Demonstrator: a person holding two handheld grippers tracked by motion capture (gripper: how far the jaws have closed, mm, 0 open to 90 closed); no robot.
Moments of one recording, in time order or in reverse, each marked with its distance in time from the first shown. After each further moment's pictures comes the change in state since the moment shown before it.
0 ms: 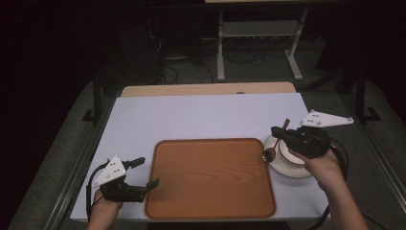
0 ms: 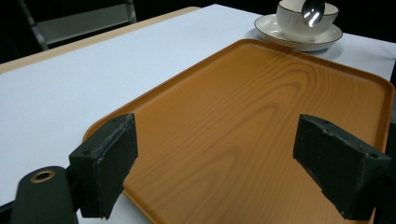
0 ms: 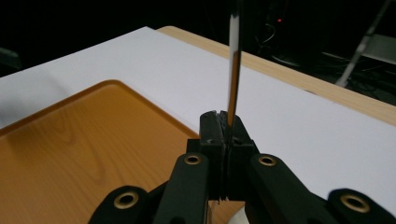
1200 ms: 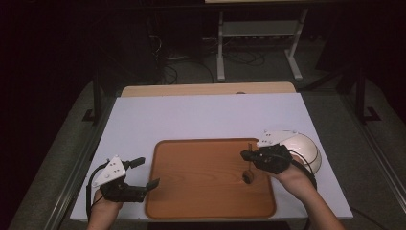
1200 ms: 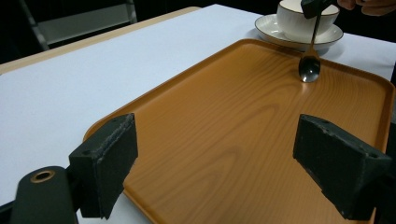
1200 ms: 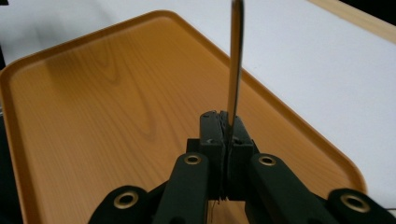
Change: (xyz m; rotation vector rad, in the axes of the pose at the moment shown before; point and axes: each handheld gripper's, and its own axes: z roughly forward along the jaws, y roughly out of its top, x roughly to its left) left arm 0.000 0.000 0.000 0.002 0.003 0.002; right arm 0.052 -0.023 0.062 0.212 0.158 -0.130
